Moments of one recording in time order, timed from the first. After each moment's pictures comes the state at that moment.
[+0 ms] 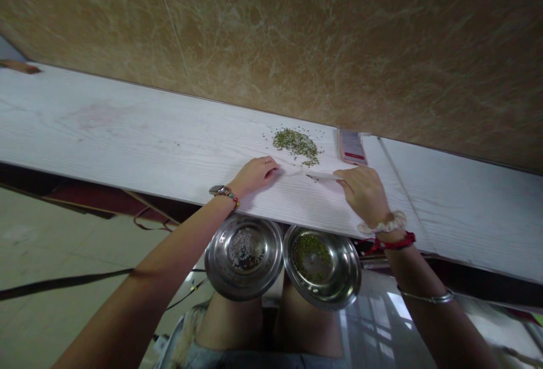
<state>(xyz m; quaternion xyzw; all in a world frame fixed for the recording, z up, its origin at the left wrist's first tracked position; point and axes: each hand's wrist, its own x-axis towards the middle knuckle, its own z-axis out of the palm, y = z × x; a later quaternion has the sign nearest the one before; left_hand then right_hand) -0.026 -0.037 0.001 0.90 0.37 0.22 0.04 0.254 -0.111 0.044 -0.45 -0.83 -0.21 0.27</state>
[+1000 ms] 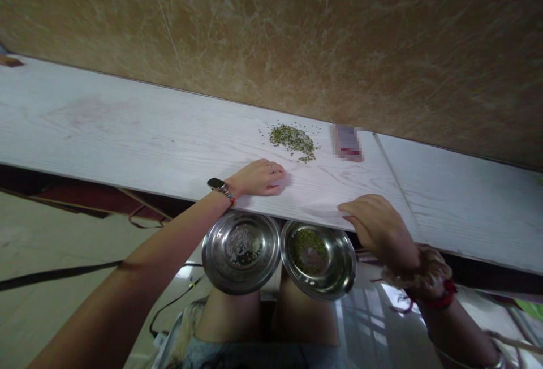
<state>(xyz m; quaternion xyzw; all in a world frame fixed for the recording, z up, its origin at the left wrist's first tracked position) -0.021 -0.052 0.017 0.97 0.21 0.13 -0.06 0.248 -0.189 0.076 -0.36 -0.89 -0.12 0.26</state>
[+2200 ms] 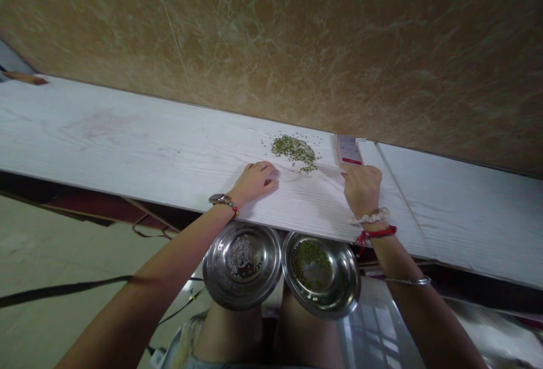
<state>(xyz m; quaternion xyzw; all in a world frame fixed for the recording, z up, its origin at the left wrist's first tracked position) -0.019 -0.050 0.011 0.87 0.47 0.16 0.04 0.267 -0.079 0.018 -0.53 -0.73 -0.29 0.31</state>
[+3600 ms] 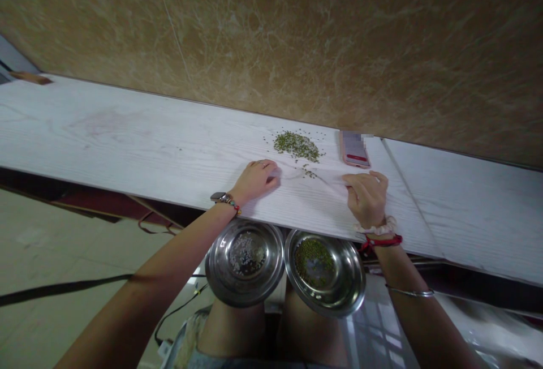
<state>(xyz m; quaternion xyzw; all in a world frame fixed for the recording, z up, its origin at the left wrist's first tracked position) -0.020 -0.052 0.011 0.87 0.46 0.17 0.04 0.262 -0.102 0.016 -0.42 -0.76 -0.30 0.39</state>
